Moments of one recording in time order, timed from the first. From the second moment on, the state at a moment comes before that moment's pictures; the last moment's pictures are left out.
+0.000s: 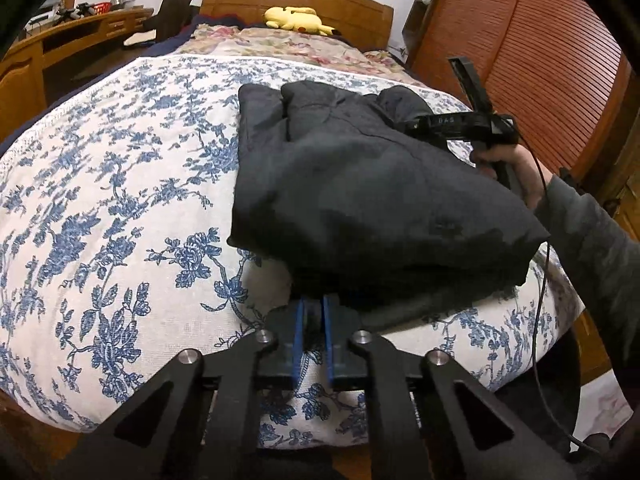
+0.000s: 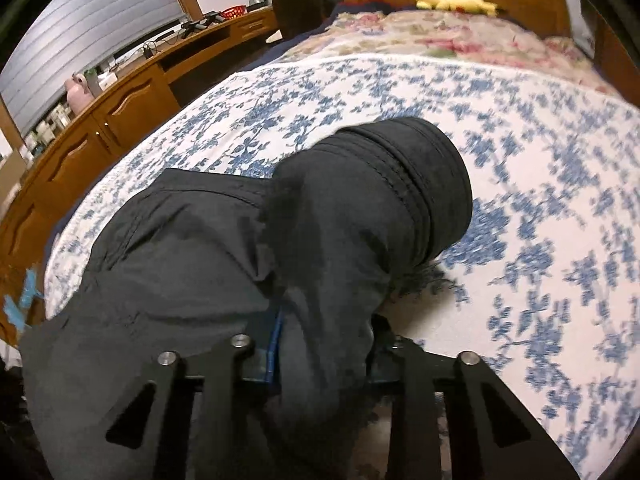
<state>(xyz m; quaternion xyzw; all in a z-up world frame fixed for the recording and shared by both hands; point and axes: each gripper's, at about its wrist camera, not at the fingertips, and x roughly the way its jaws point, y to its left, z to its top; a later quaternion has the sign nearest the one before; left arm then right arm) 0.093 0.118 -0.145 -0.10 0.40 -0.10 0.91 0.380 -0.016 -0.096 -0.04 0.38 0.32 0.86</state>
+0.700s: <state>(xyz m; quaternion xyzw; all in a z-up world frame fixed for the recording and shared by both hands) 0.066 0.182 -0.079 -0.05 0.32 -0.06 0.95 0.314 0.032 -0.051 -0.09 0.31 0.31 0.90</state>
